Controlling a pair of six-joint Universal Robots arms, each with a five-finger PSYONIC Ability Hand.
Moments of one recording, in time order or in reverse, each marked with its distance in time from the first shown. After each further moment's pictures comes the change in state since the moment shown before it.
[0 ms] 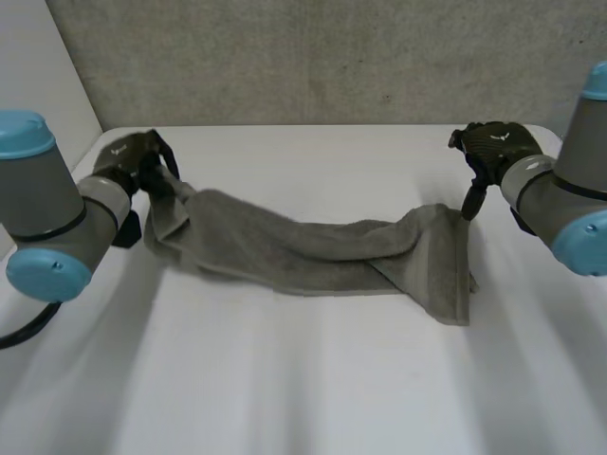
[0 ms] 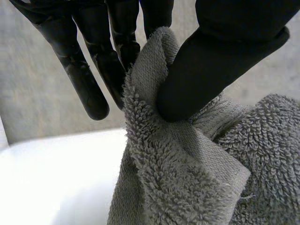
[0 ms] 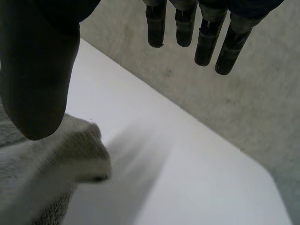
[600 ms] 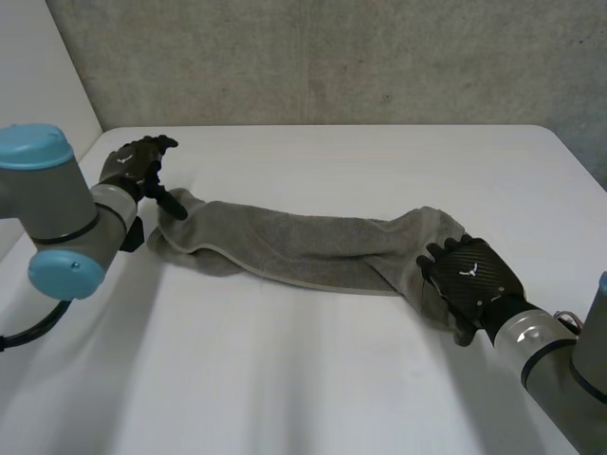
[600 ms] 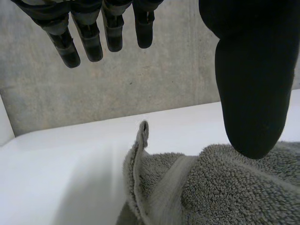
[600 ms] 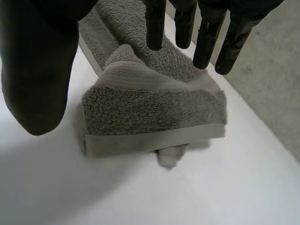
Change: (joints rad) left arm 0.009 -0.082 0.038 0.019 -0.010 0.051; right arm 0.004 -0.361 0.939 -0.466 -0.178 -0.253; left_hand -0.944 -0.997 -0.997 -1.000 -0.962; right_hand 0.049 0.025 0.038 0.003 0.058
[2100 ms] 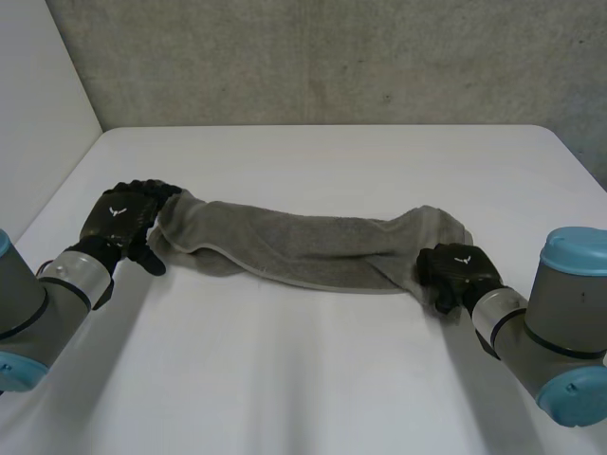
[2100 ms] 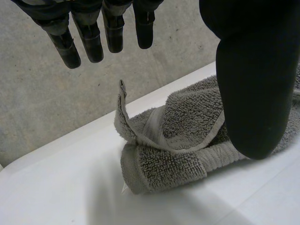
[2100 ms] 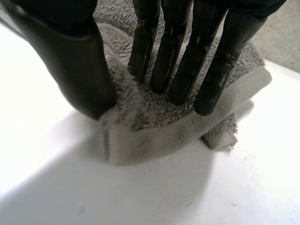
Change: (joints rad) left arm 0.158 0.235 -0.616 0.408 0.341 0.305; right arm 0.009 0.300 -0.247 -0.004 0.063 0.380; left_hand 0.011 0.016 0.014 0.014 0.005; right_hand 0.731 0.729 0.725 0.739 0.691
